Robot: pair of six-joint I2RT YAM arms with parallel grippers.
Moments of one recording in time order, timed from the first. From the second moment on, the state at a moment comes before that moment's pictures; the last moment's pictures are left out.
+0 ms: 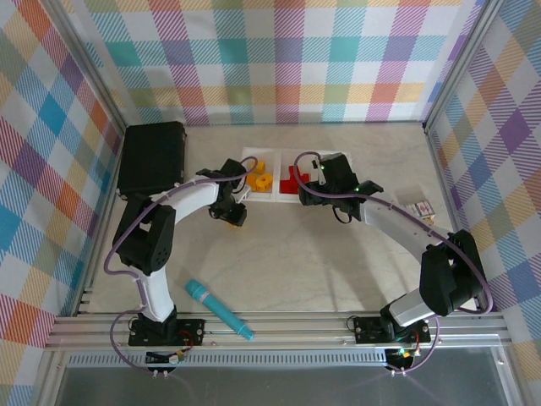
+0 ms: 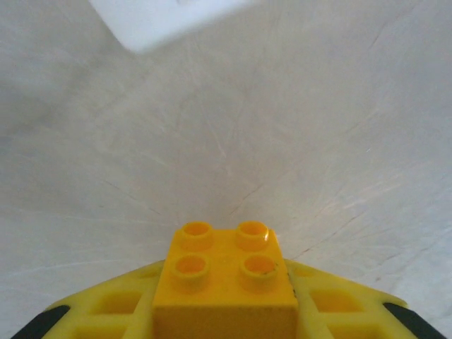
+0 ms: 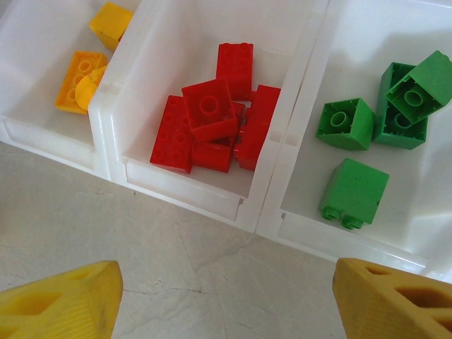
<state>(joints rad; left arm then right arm) -0.44 1.85 1.31 -0.80 0.02 -0.02 0.52 1.49 1.09 -0.42 0.07 0.24</state>
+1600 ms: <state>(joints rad) -0.54 2.00 1.61 -0.46 -0.31 -0.27 0.52 1.34 0.96 -0.43 0.19 0.23</state>
